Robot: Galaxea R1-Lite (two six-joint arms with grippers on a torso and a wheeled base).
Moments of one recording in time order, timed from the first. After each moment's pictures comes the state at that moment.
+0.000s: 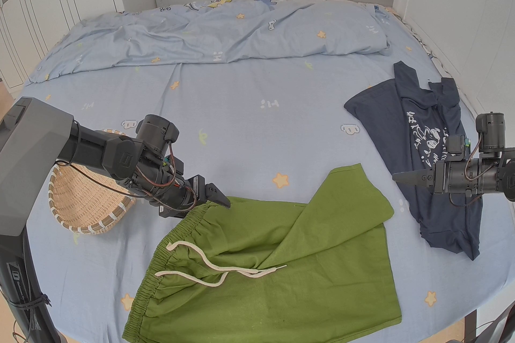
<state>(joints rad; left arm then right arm) -0.29 2.14 -1.36 0.23 -0.40 -0.43 0.00 1.69 -0.79 -0.27 0.71 0.04</state>
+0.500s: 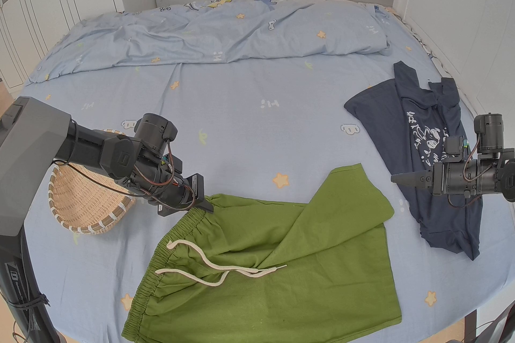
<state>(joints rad) -0.29 2.13 -1.36 0.23 -0.40 -0.43 0.00 1.70 -0.79 -0.27 0.71 0.04</state>
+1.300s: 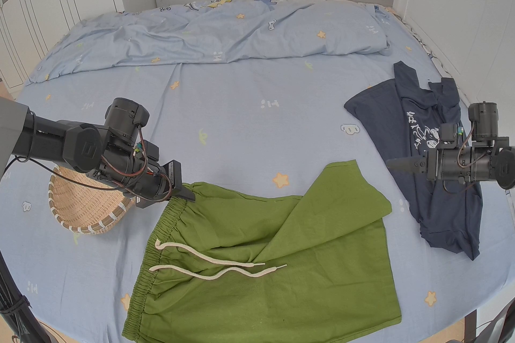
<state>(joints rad) -0.24 1.96 -1.26 0.22 -0.40 -0.43 0.01 1.75 -0.89 -0.27 0.70 0.05</state>
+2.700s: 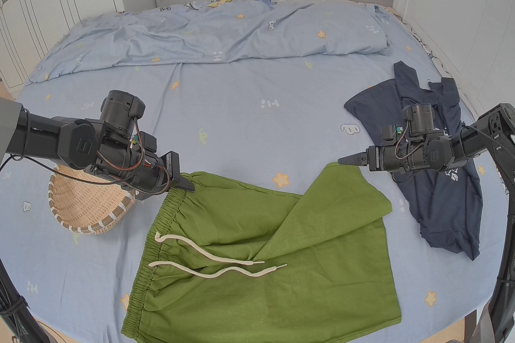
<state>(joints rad) -0.24 1.94 -1.26 0.18 -0.40 -0.42 0.12 2.25 -1.40 -0.19 0.61 0.06</state>
